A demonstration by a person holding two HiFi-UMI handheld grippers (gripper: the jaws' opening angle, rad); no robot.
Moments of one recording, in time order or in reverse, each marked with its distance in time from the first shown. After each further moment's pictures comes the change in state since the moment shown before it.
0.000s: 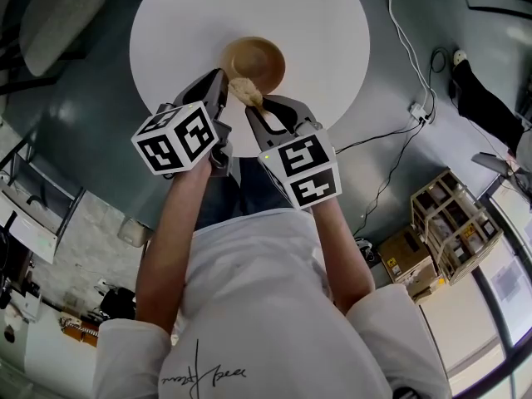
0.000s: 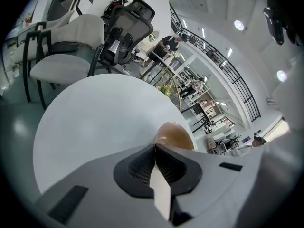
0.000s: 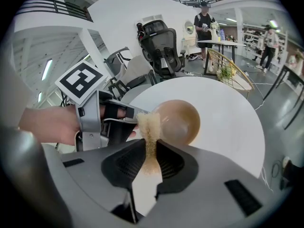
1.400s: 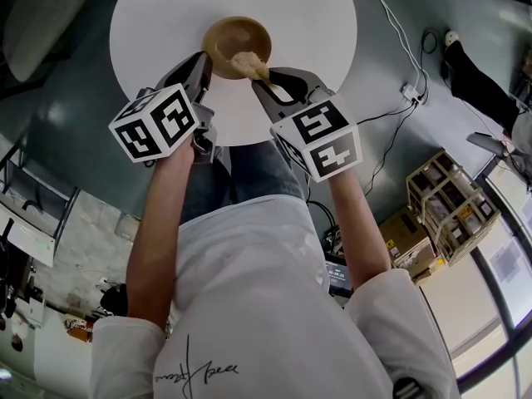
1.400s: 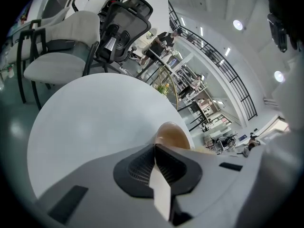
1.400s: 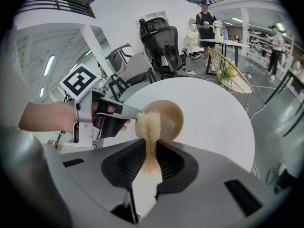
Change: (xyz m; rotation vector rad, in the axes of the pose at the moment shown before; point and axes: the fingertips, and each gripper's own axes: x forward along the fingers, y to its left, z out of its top) left arm 0.006 -0.008 0.009 0.014 0.022 -0.042; right arm -0.016 -0.038 0.004 -0.044 0.034 0.009
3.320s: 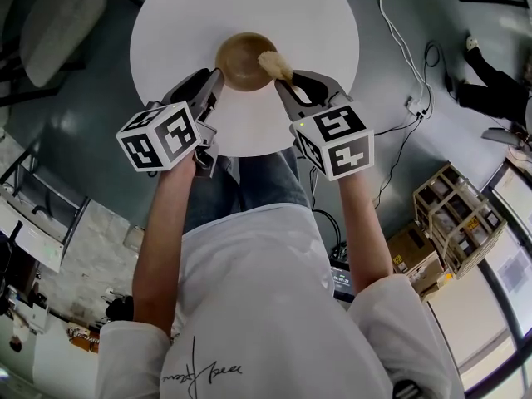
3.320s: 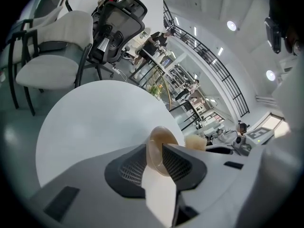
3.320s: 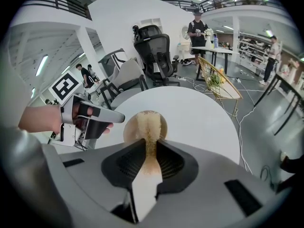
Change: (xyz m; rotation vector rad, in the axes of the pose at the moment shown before) left arm -0.017 -0.015 0.007 0.054 0.016 -0.064; right arm -0.022 -0.033 0.012 0.033 -0.053 -0.101
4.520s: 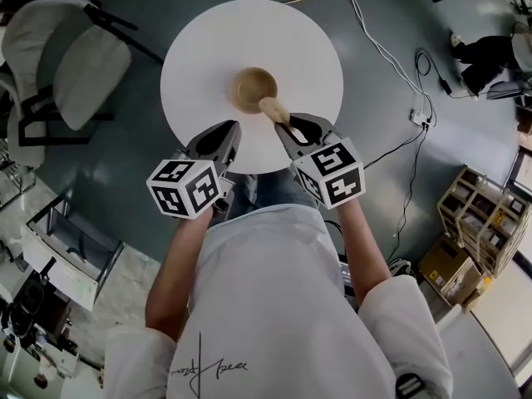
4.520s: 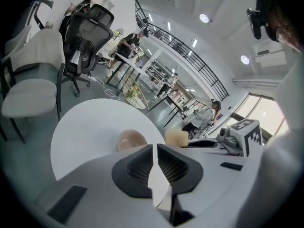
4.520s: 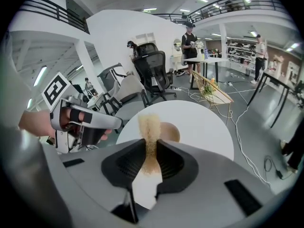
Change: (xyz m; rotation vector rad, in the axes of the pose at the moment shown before) left arm -0.081 -0.080 -0.004 0.241 0.027 -0.148; right arm -0.067 0.058 0.014 0.076 -0.151 -0.036
